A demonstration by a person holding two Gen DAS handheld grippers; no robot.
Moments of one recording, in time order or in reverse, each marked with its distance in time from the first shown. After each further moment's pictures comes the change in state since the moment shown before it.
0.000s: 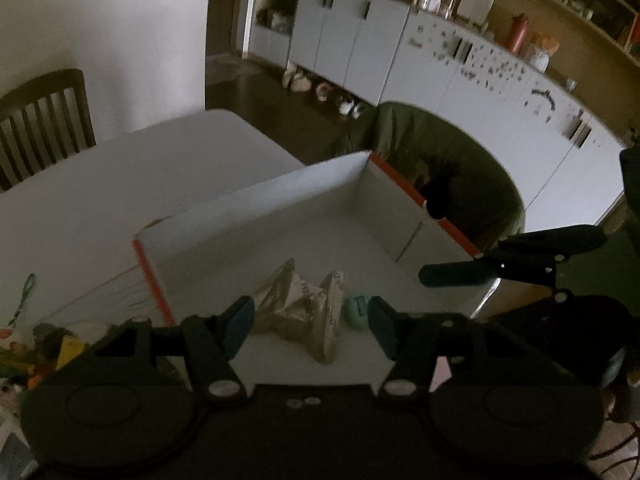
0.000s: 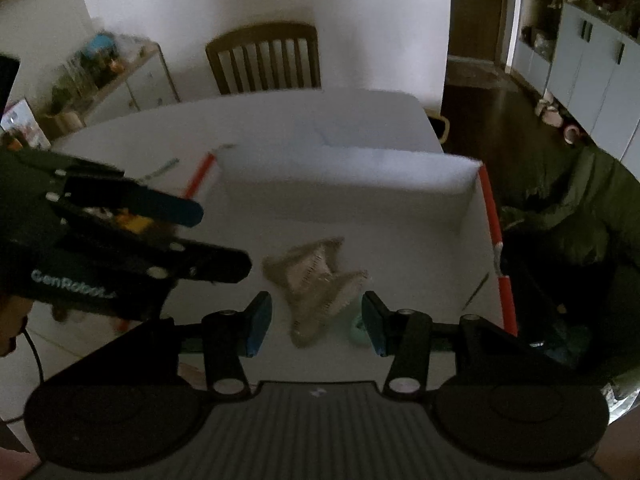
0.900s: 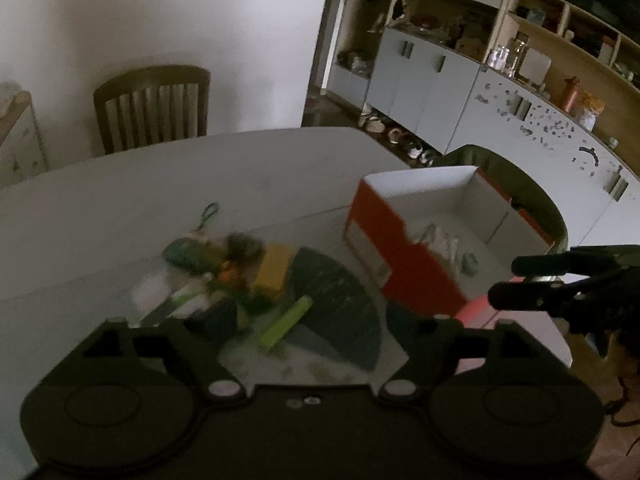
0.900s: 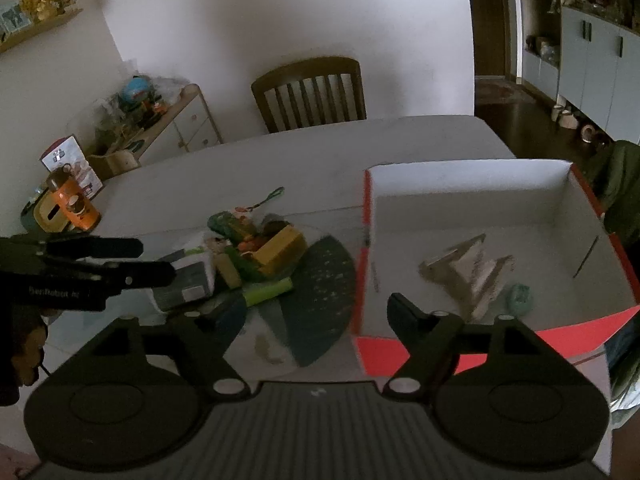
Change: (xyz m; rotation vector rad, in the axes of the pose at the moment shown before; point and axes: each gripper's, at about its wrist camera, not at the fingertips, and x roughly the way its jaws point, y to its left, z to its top) left arm -0.146 0.141 -0.121 -0.143 -0.125 0.142; right arm -0.029 0.154 -0.026 0.104 -0.112 0.067
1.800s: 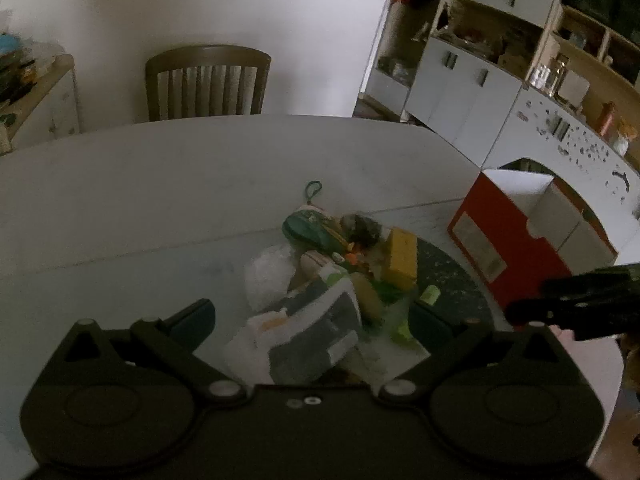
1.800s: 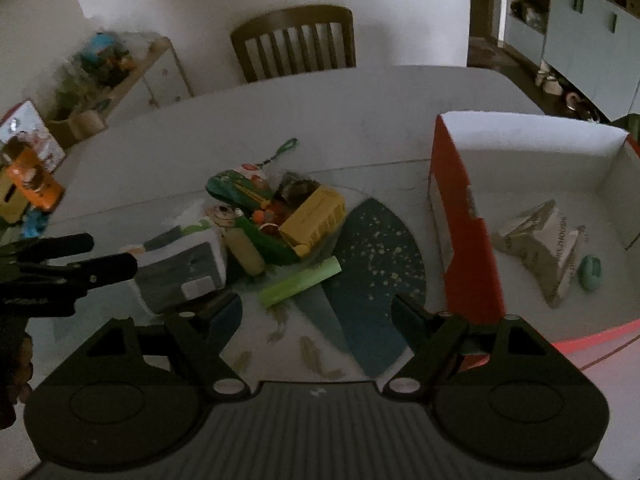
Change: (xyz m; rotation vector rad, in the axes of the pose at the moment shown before) left arm 0.038 0.124 -0.030 -0.069 -0.014 0.048; right arm 0.109 0.076 0.001 0.046 0.136 -0.130
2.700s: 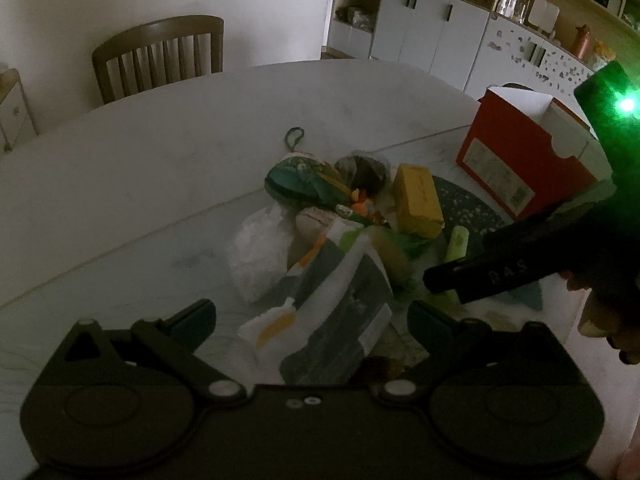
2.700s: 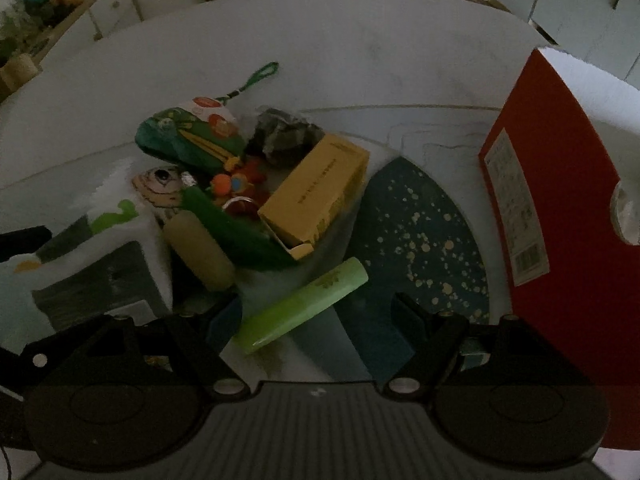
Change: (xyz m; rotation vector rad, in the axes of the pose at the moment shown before) left arm 0.062 0.007 -0.008 0.166 0.127 -0.041; right arm 0.125 0.026 0.024 0.013 0.198 -0.143
